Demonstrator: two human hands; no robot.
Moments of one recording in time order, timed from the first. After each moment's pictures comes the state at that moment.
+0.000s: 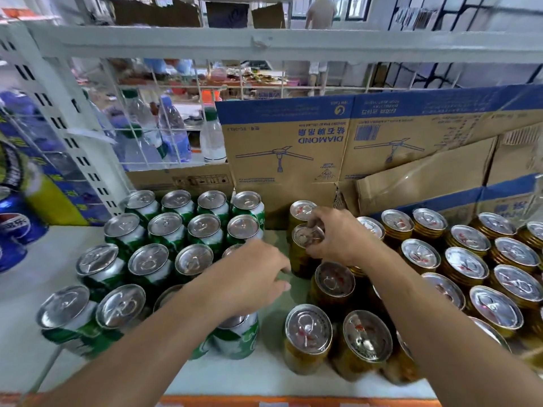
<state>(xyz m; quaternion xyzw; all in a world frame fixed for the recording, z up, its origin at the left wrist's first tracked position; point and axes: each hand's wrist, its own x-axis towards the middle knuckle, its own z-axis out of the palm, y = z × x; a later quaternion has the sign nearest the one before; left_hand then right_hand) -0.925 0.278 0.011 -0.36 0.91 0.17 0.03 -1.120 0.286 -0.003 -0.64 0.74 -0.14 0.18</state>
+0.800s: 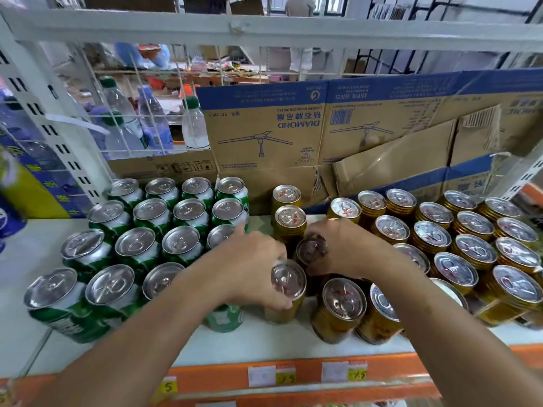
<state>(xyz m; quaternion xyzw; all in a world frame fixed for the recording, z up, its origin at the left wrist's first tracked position) -0.930 0.305 0.016 -0.30 0.94 0.12 0.07 -1.115 0.349 0.006 -0.68 0.71 -0.01 0.16</state>
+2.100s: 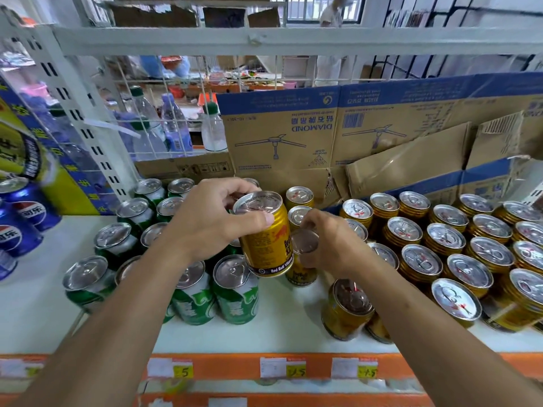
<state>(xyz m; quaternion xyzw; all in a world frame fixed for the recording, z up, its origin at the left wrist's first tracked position) -0.879 0.291 0.048 -0.38 0.78 0.40 -0.29 -1.089 0.345 -0.011 -0.63 0.73 -0.19 0.18</state>
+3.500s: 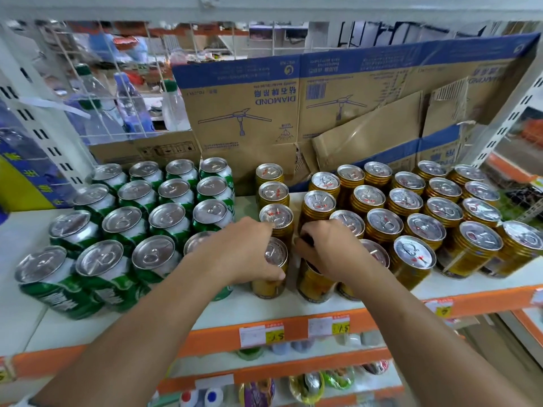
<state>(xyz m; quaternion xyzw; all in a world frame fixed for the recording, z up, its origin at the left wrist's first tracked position) -0.936 0.329 -0.004 -0.35 0.93 0.10 0.08 -1.095 0.401 -0.032 -0.63 0.76 -0.11 0.11</state>
